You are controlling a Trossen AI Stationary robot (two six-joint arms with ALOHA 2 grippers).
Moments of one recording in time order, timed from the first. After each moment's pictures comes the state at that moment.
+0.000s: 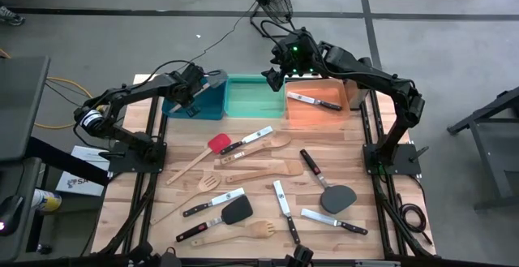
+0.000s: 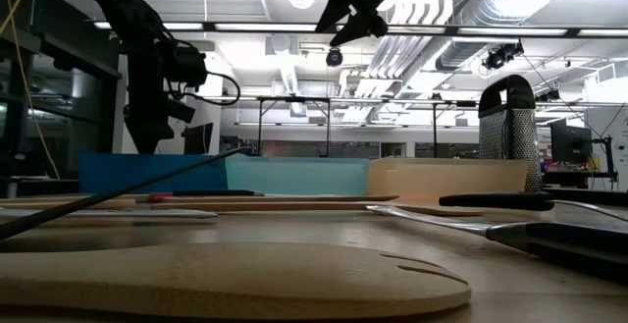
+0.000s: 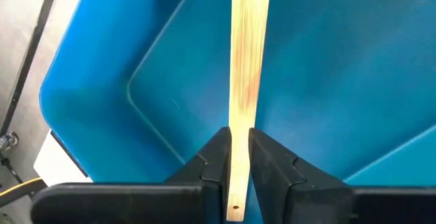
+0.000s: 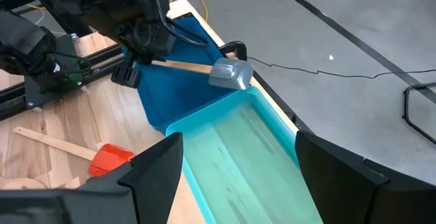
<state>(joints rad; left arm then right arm) 0.89 1.39 0.82 -0.68 -0.36 0.26 -0.47 1.72 1.77 -0.64 -0.02 0.11</state>
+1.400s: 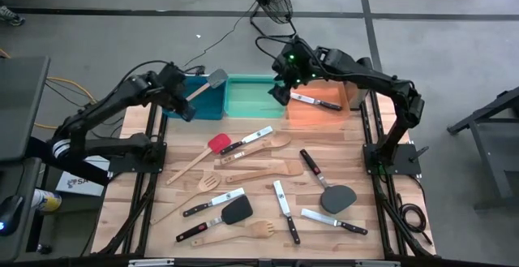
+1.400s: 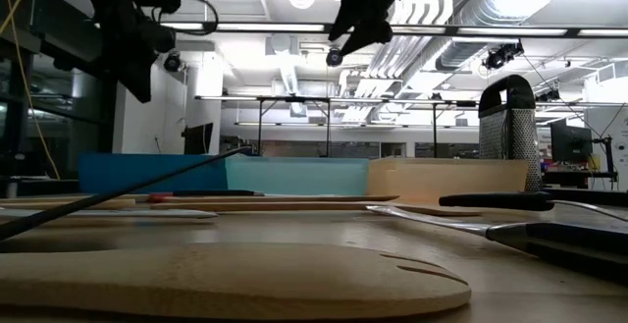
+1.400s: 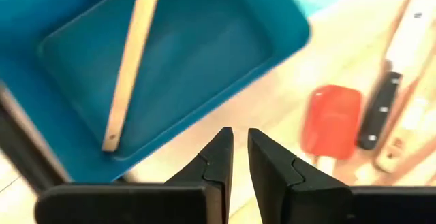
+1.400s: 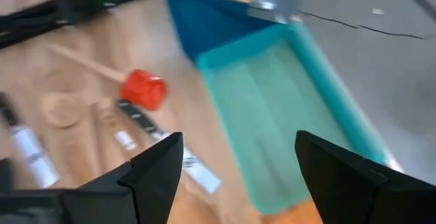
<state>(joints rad) 0.75 0.98 0.96 -1.07 -0.01 -0.18 -0.44 1.72 1.77 -0.85 -0.16 0.03</state>
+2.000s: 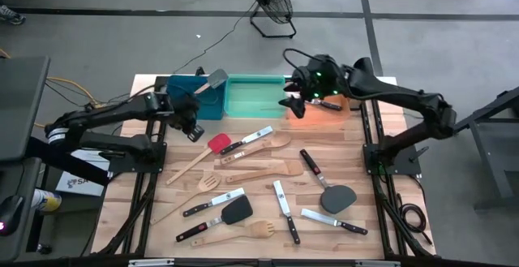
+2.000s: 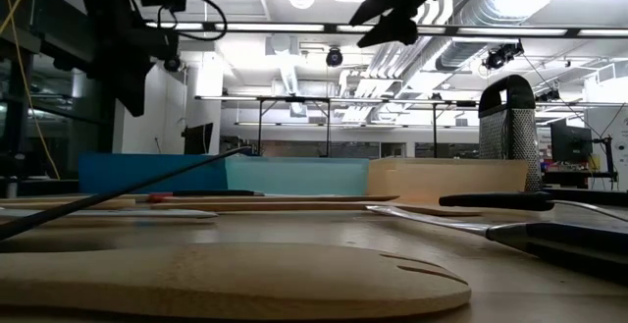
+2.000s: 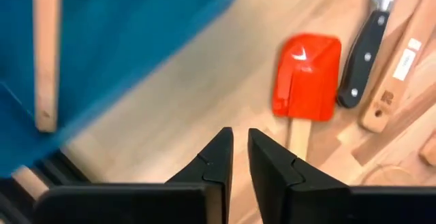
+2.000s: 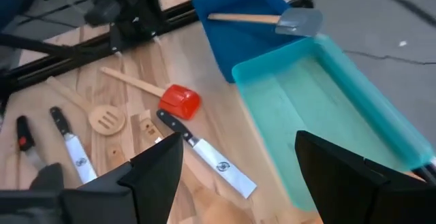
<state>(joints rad) 0.39 0.99 0.83 -1.03 -0.12 -0.45 -0.40 1.39 1.29 -0.49 -0.18 0.13</state>
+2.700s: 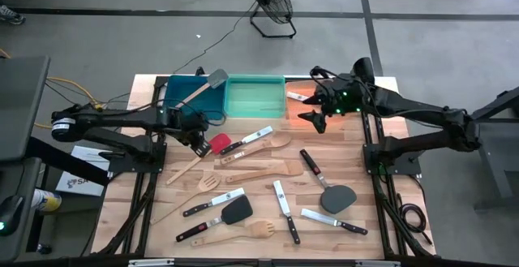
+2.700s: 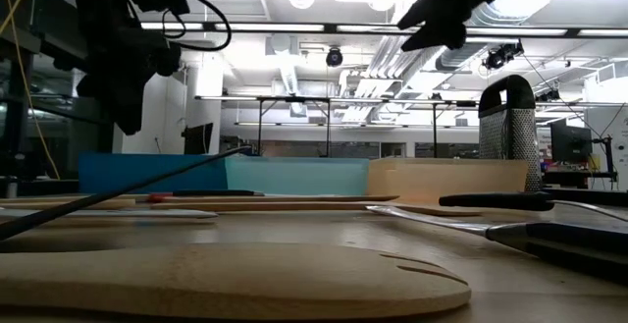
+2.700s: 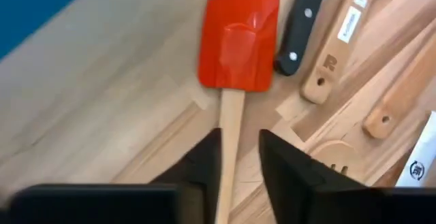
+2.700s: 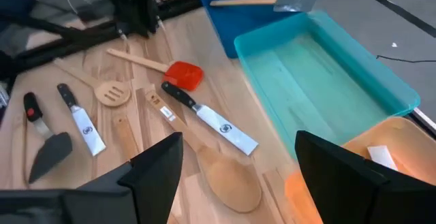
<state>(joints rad) 0.15 1.06 0.75 -0.89 -0.04 -0.70 -0.35 1.07 0.96 -0.43 -0.14 0.17</state>
